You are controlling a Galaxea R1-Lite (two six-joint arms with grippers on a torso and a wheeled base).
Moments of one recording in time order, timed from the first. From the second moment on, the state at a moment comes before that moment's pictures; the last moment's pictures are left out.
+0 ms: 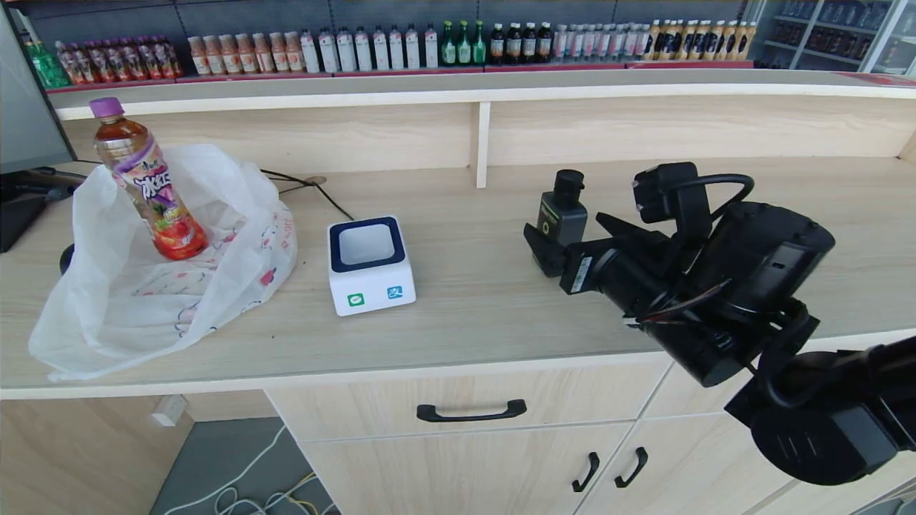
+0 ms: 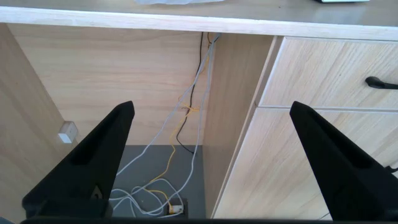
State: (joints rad) left arm 0.00 0.00 0.00 0.00 0.00 0.00; right arm 0.61 1.82 -0.80 -1.18 -0.25 -0.02
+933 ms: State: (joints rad) left arm 0.00 0.00 0.00 0.00 0.00 0.00; right arm 0.52 2.02 -1.00 -1.18 -0.22 -0.02
